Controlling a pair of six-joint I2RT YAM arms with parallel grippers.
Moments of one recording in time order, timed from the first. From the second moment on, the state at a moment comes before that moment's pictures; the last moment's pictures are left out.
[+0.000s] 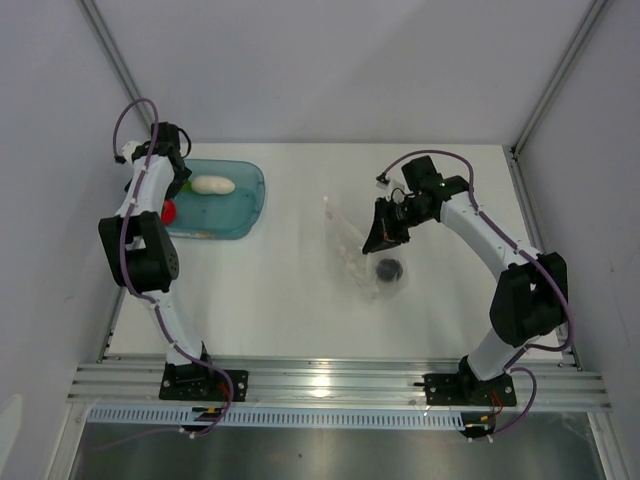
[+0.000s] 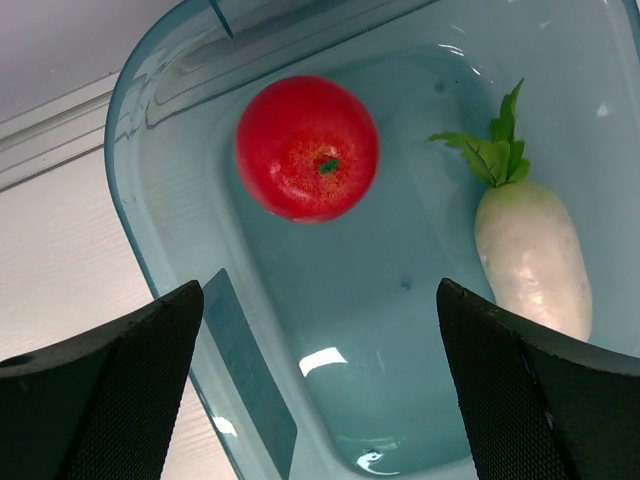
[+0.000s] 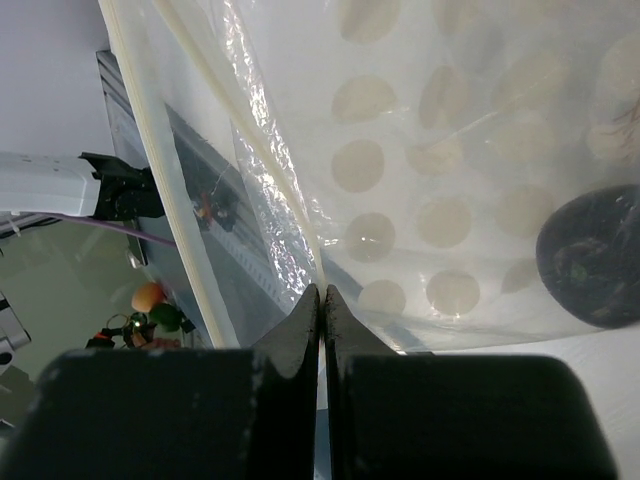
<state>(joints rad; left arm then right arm) 0.16 1.98 1.77 -0.87 -0.56 -0.88 0.38 1.65 1.41 -0.88 -0.72 0.32</state>
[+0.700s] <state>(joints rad) 0.25 2.13 1.87 -1.01 -0.51 -1.15 0.29 1.67 1.40 -0.88 -0.73 0.32</state>
